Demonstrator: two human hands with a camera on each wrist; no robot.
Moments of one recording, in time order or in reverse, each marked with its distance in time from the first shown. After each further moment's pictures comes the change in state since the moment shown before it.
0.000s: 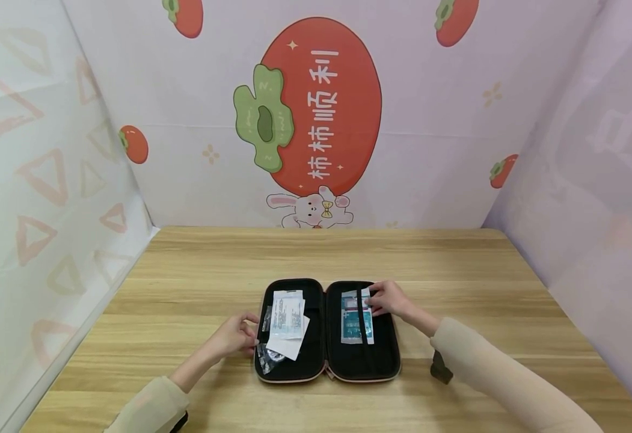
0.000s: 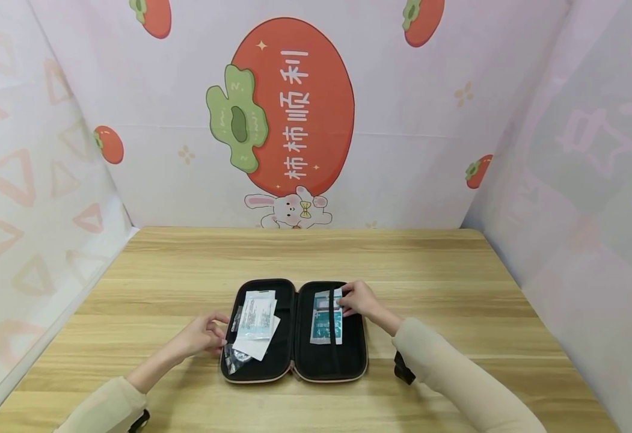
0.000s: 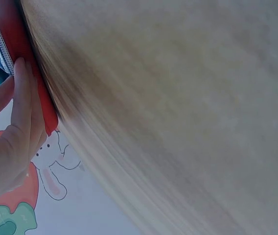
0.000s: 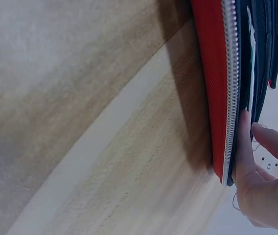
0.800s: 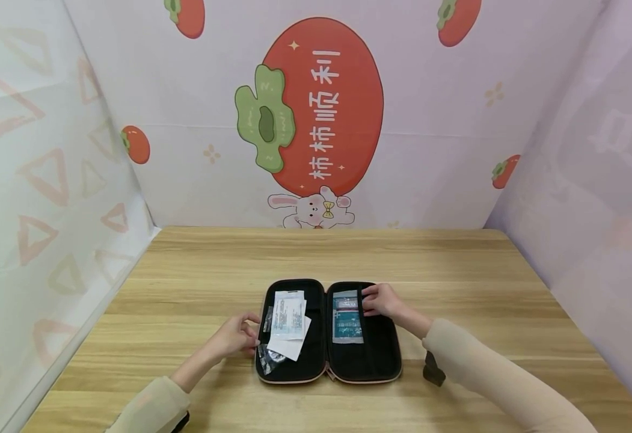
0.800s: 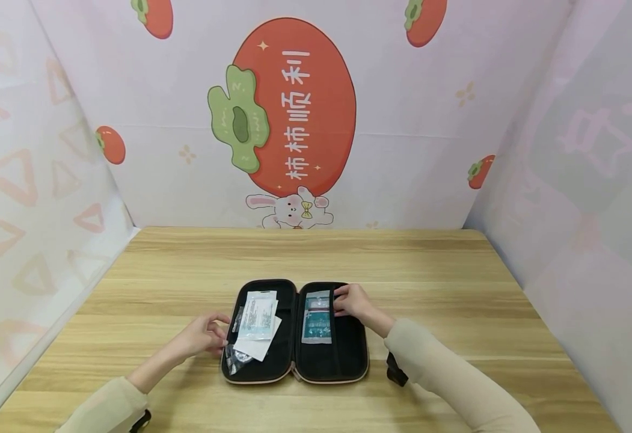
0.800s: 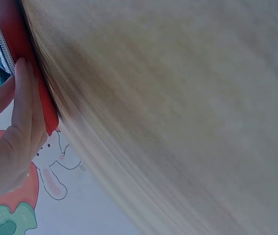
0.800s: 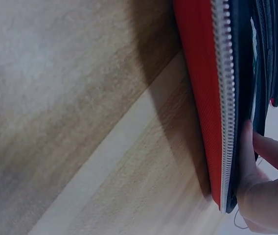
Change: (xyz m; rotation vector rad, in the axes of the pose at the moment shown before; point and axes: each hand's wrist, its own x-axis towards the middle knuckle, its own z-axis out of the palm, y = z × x) left_hand 0.001 -0.001 -0.001 -0.002 -0.007 0.011; right_hand 0.046 0.065 0.013 0.137 -0.011 -0.044
